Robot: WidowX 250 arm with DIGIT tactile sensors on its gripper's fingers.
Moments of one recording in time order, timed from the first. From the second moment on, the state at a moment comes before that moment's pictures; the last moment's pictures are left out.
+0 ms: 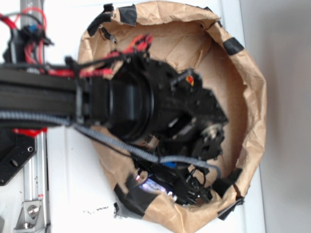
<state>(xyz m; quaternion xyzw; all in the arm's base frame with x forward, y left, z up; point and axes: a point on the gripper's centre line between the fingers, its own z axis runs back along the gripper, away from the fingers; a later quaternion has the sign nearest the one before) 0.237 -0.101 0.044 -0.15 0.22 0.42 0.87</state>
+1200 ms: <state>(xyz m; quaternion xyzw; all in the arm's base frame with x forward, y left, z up) 0.259 -0.023 0.143 -0.08 -0.01 0.20 0.98</state>
